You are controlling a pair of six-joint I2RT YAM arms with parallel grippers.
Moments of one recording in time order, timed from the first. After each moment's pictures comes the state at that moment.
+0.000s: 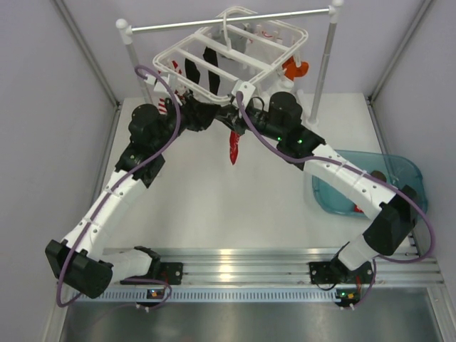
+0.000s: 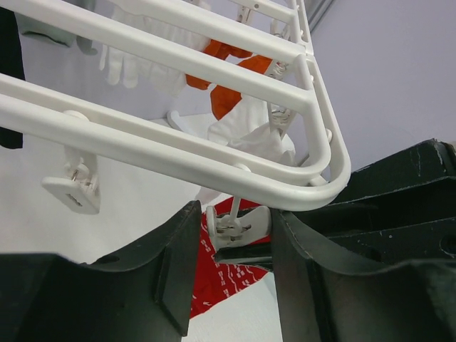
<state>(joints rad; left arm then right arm) -0.42 1.20 1.24 0.05 0.24 -0.49 0.75 1.54 1.48 0.10 -0.36 -0.28</state>
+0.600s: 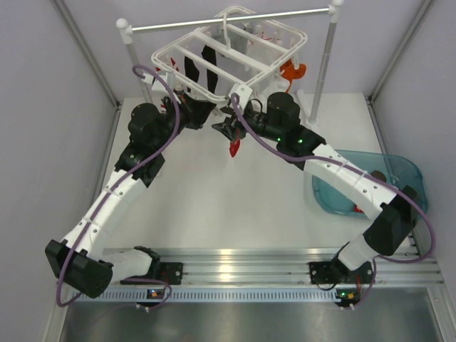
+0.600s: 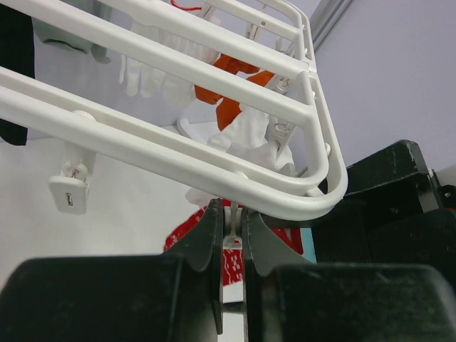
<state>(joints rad) -0.43 1.20 1.25 0.05 0.19 -0.49 0.75 1.54 1.48 0.03 -0.35 -0.30</state>
